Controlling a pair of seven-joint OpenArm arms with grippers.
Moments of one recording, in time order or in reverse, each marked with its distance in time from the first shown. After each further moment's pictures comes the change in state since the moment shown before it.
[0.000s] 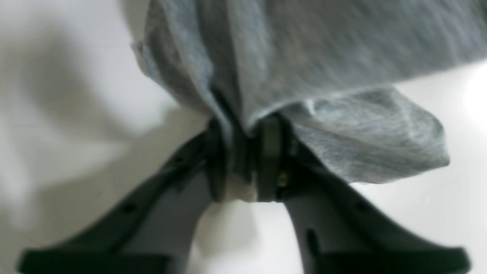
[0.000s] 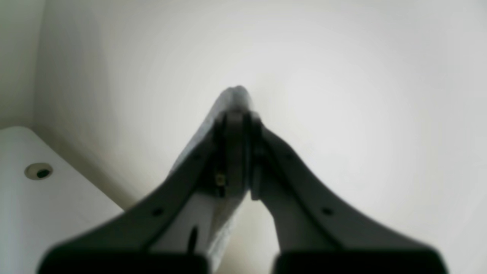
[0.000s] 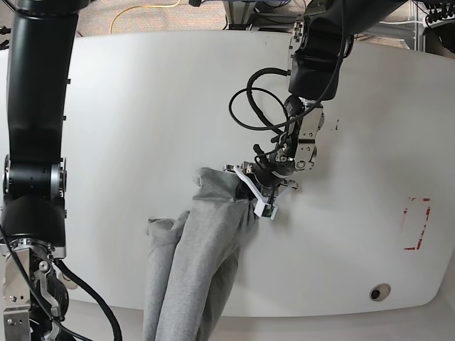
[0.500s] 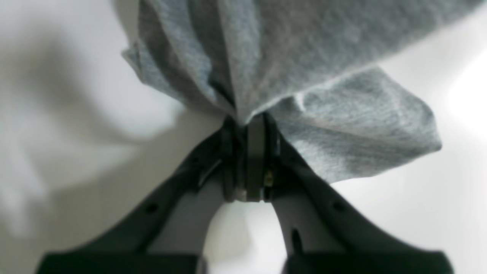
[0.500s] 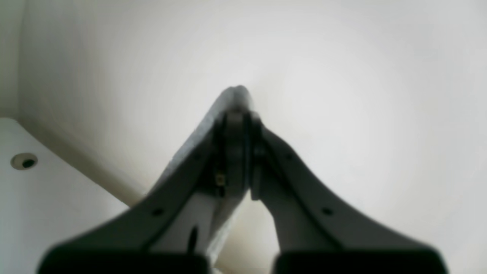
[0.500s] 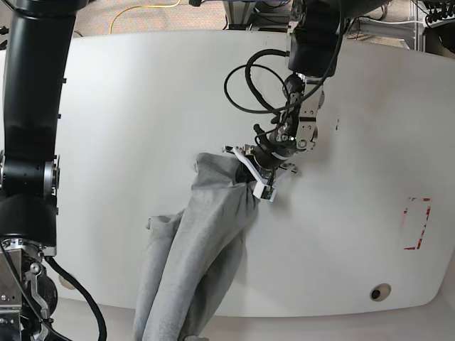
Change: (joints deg) left arm 10.0 -1.2 0.4 15.3 -0.3 -0.8 6.9; right arm -0.6 2.6 1.0 -3.7 0.0 0.0 0.2
